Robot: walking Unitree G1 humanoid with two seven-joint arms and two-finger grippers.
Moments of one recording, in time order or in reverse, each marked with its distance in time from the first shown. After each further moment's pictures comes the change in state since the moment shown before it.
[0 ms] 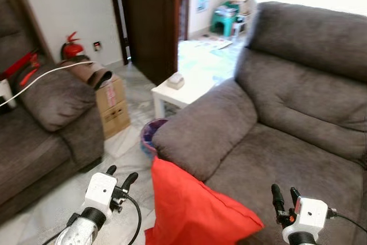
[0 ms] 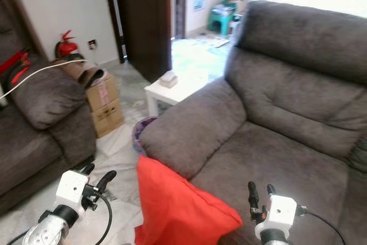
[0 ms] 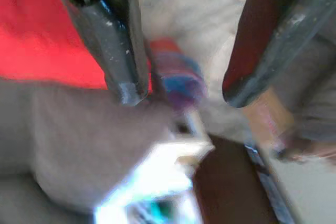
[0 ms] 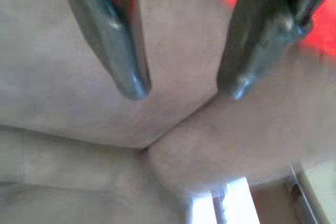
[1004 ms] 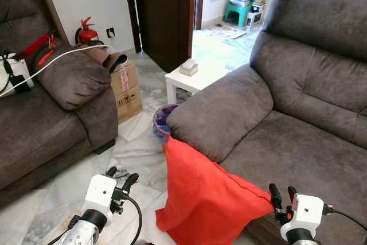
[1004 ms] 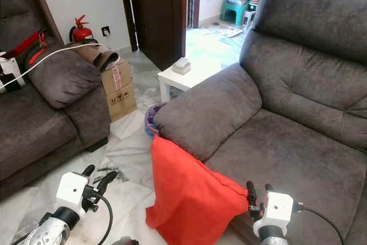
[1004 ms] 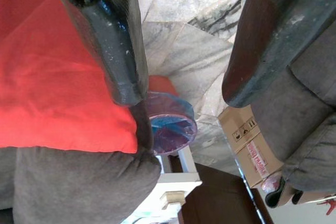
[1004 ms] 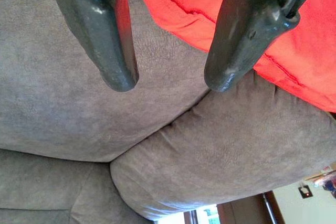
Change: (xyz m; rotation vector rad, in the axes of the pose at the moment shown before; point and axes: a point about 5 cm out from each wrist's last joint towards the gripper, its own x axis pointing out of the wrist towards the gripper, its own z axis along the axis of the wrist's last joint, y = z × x) left arm -0.014 0.000 -0.023 -0.035 0.115 0.029; right arm 0.012 0.013 0.007 -0.010 -0.005 0.038
